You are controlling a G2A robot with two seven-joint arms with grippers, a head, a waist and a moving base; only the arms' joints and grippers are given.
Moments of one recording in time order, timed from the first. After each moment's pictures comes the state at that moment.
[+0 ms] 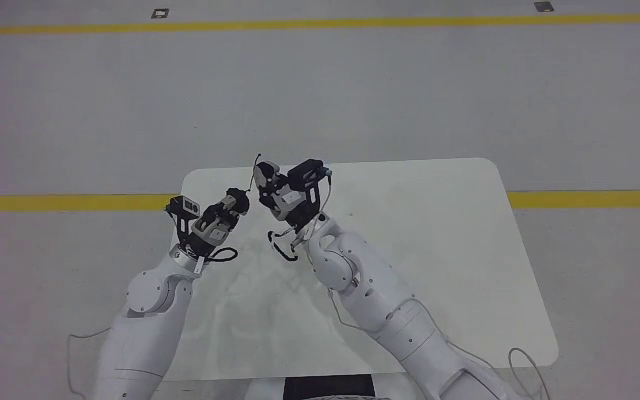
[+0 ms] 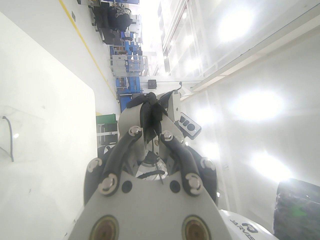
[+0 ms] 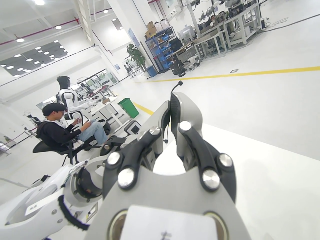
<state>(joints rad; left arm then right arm) 1.56 -1.21 -1.51 -1.53 -0.59 -0.34 -0.68 -1.16 -1.64 0.88 -1.28 -0.99 -0.24 -0.17</state>
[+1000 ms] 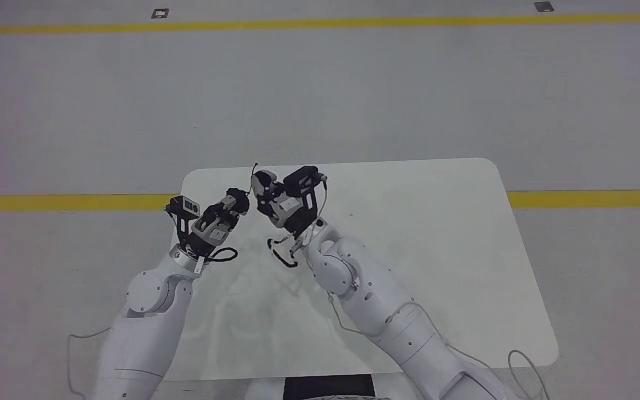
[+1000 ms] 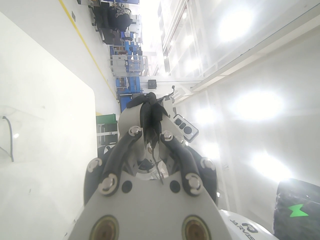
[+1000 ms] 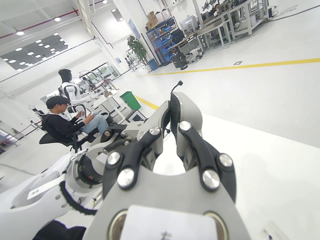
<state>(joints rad) 1.56 -1.21 -1.51 -1.53 -0.59 -0.34 -0.68 -1.17 -1.64 0.88 -1.27 -0.99 -0.25 -0.14</state>
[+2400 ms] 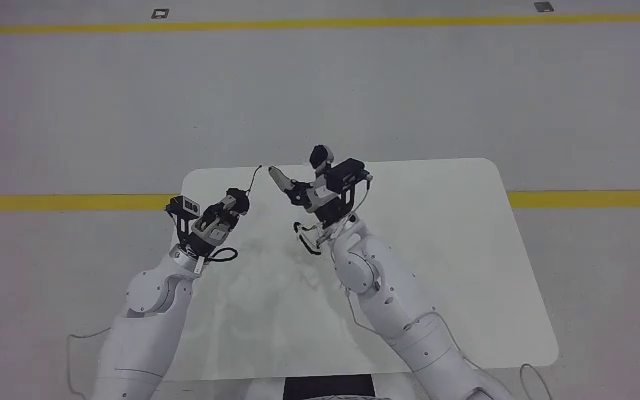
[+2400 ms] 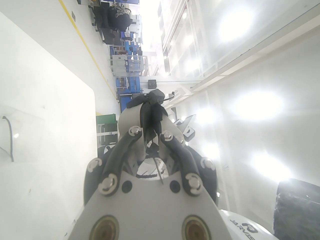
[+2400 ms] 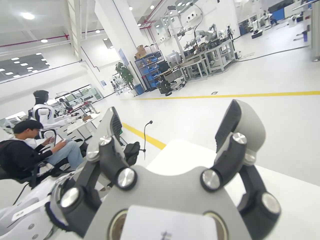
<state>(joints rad) 1.56 -1.21 -1.50 -1.53 -0.59 -0.34 -0.68 -1.25 -1.59 1.01 -1.42 -1.12 -0.21 -0.28</state>
